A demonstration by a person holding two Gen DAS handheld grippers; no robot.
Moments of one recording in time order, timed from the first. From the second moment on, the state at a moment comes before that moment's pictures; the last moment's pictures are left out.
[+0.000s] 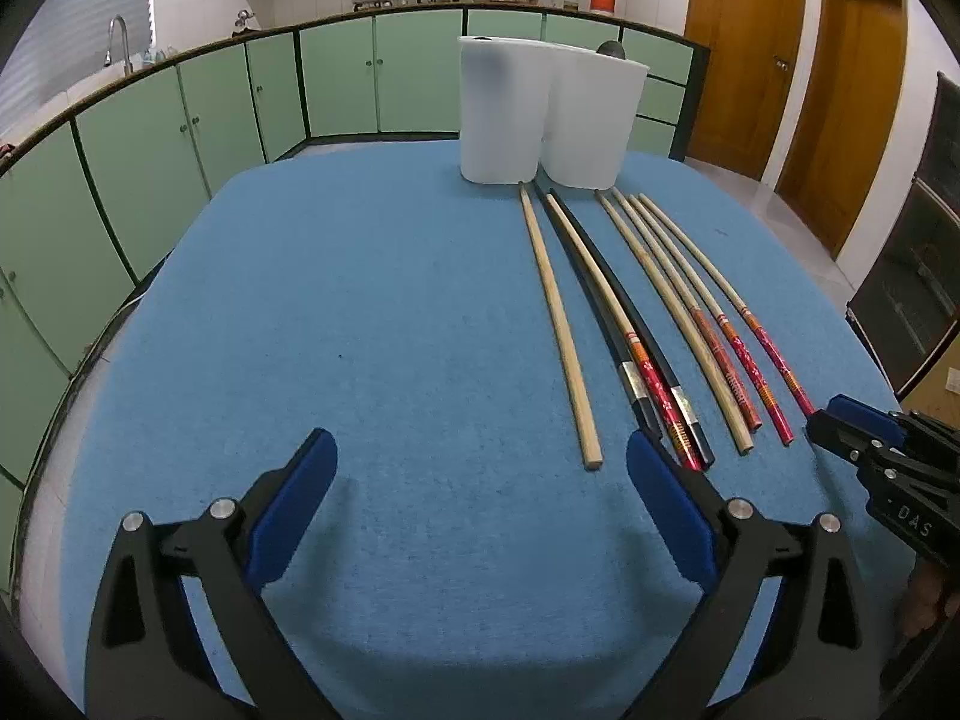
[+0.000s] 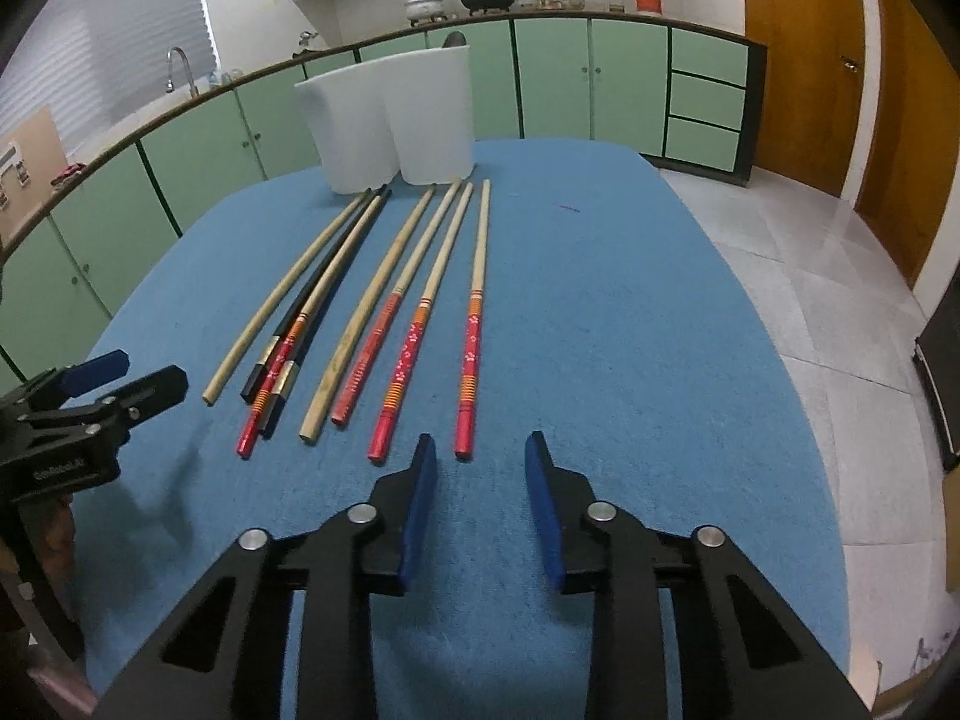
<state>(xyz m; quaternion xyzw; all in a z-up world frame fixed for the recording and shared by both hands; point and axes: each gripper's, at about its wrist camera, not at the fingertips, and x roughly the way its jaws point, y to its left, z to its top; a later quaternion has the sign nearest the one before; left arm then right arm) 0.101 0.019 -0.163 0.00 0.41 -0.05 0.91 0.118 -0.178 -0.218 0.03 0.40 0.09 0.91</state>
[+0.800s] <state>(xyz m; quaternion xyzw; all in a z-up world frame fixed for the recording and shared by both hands) 0.111 -0.009 -0.174 0.03 0.44 -0.07 0.90 0.127 -0.172 -0.220 0.04 0.41 0.10 0.91</state>
